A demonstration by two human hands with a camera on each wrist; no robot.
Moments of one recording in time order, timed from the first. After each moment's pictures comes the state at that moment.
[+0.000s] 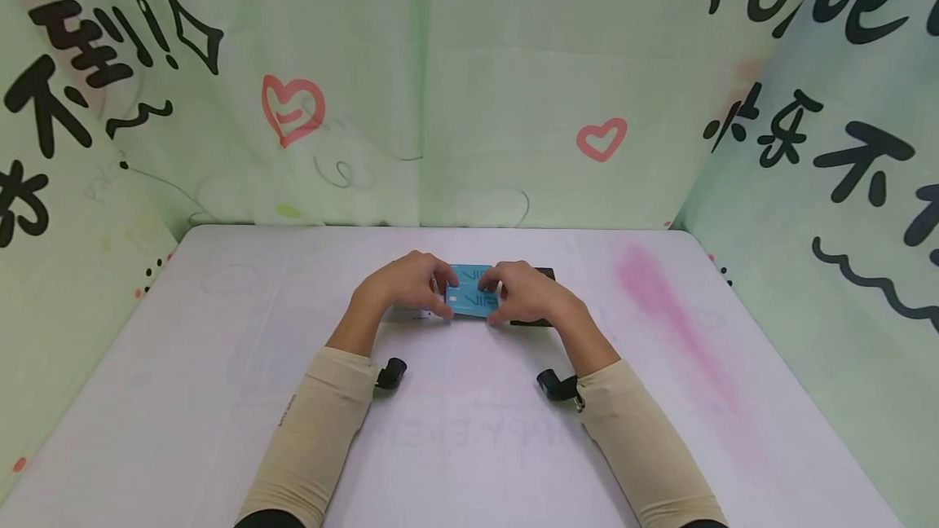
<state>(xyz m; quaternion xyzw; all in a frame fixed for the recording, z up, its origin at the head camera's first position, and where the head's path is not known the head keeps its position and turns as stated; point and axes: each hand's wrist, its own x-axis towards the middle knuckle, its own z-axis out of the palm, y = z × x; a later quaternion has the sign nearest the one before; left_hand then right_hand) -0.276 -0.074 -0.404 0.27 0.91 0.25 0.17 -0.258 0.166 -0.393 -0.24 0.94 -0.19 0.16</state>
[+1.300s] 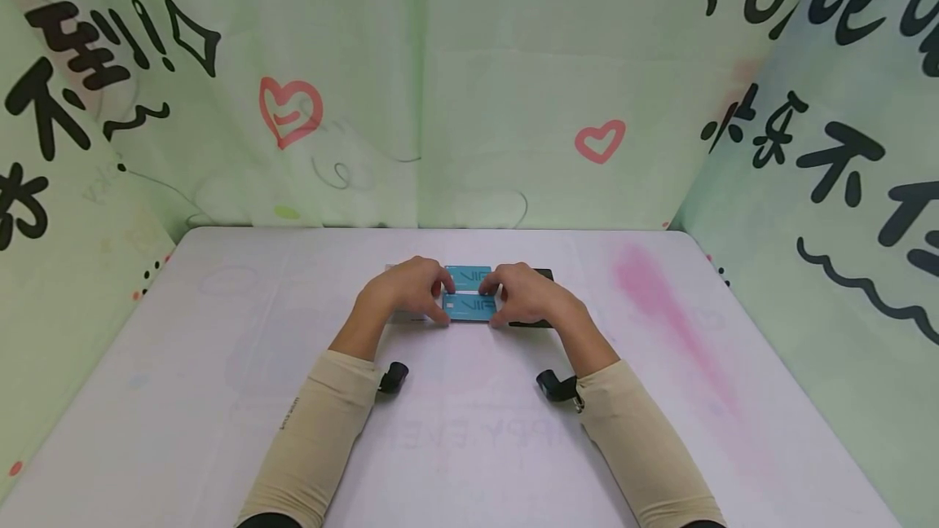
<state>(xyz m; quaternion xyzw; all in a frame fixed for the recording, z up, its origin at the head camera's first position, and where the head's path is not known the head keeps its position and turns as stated) -0.271 -0.065 -0.401 0.25 0.93 0.21 0.18 -0.258 0.169 -0.395 -0.24 0.94 -0.17 0.16</state>
